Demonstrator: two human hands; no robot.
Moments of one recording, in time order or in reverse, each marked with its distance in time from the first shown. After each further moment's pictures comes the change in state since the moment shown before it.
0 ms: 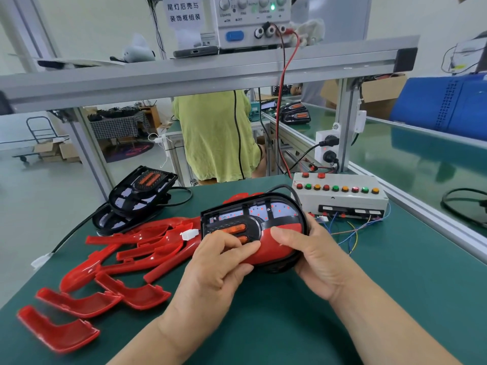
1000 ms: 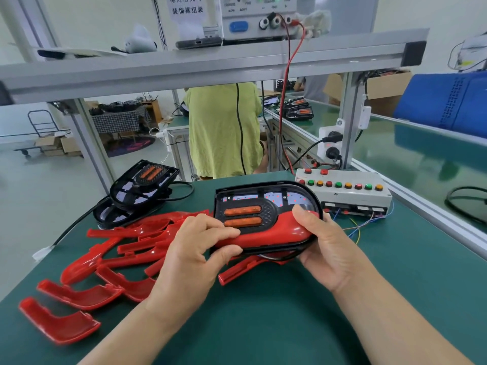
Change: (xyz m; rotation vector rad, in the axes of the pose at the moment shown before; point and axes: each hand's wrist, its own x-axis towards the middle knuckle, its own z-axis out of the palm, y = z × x) left_hand 0.008 -0.013 -0.017 -0.033 0.040 -0.216; right_hand 0.006 -0.003 -0.007 0.178 0.054 -0.005
